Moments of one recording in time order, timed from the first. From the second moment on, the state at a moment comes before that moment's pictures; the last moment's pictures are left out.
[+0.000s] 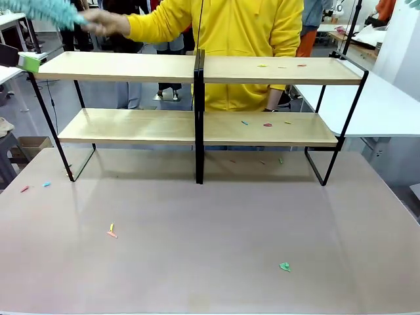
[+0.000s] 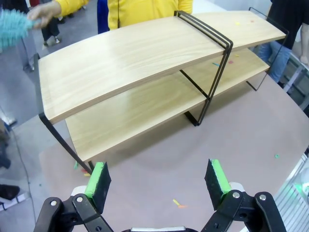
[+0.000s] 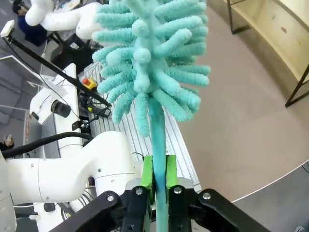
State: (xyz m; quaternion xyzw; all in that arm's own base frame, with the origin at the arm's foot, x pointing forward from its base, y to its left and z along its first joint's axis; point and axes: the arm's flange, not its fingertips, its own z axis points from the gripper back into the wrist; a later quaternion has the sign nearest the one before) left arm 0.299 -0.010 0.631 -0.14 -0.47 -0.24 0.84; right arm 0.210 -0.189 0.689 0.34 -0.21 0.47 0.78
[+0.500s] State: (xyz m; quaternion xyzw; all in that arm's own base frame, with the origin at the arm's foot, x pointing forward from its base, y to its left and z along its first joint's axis) left arm 0.299 -0.010 0.631 -0.14 -0.47 -0.24 0.84; right arm 0.207 -0.189 0.690 0.34 -0.21 0.47 0.79
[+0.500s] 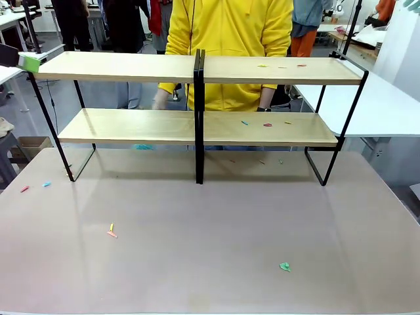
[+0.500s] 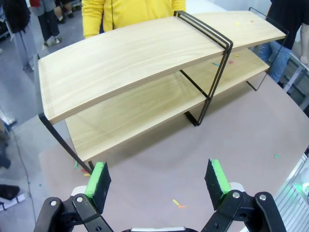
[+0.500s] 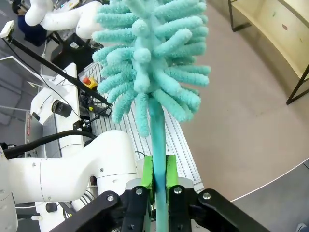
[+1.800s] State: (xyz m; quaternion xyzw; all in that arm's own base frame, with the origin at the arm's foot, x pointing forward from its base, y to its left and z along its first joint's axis) left arm 0.299 -0.010 0.631 -0.14 -0.47 -0.24 0.84; right arm 0.273 -0.014 0.498 0.23 0.06 0.44 0.87
